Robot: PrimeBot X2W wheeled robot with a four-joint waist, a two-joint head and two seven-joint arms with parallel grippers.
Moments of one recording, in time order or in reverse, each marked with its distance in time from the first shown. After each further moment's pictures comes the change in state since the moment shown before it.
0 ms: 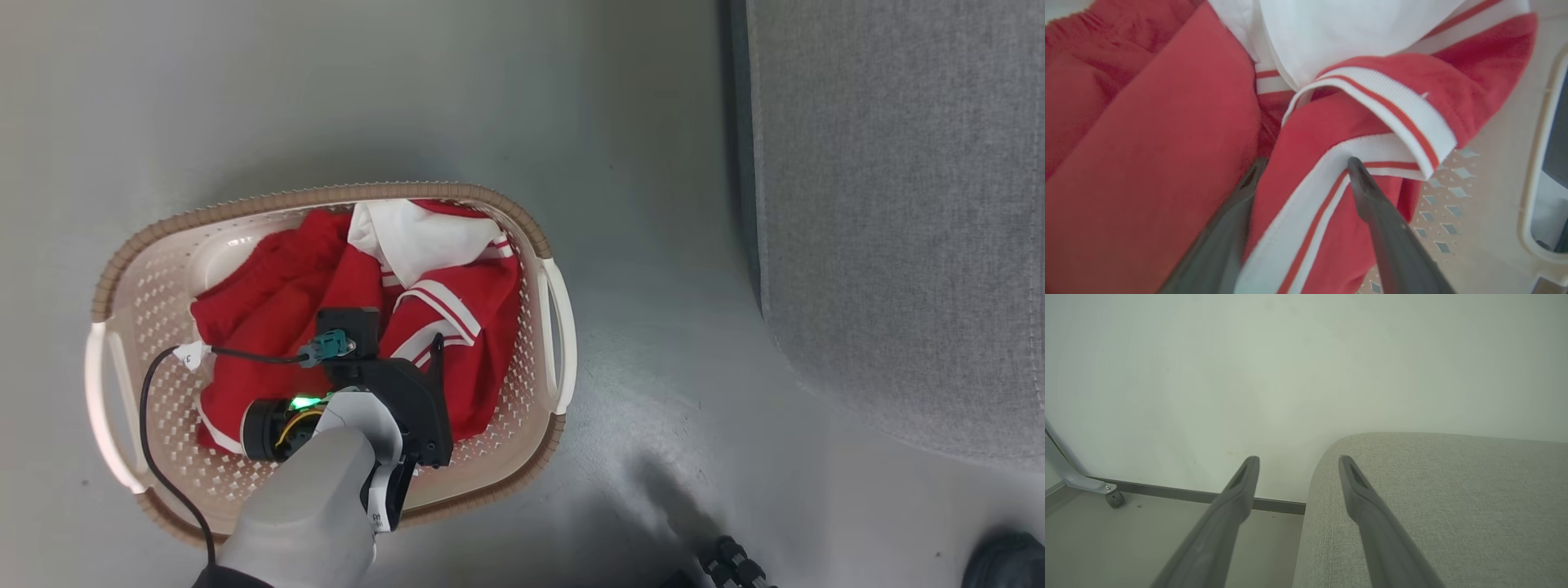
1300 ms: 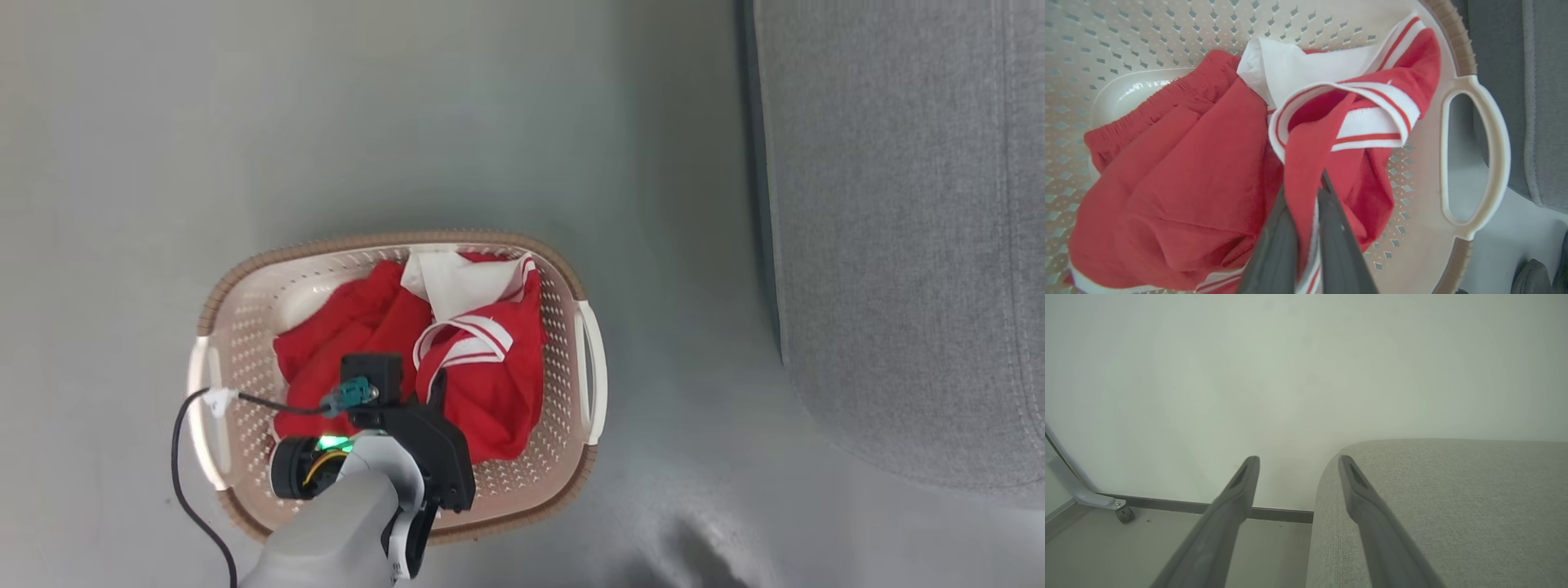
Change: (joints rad) left arm 0.030 0.000 -0.208 -0.019 -0.204 0.000 -0.125; right arm -0.007 0.013 0.055 0.133 -0.017 0.000 0.000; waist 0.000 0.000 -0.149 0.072
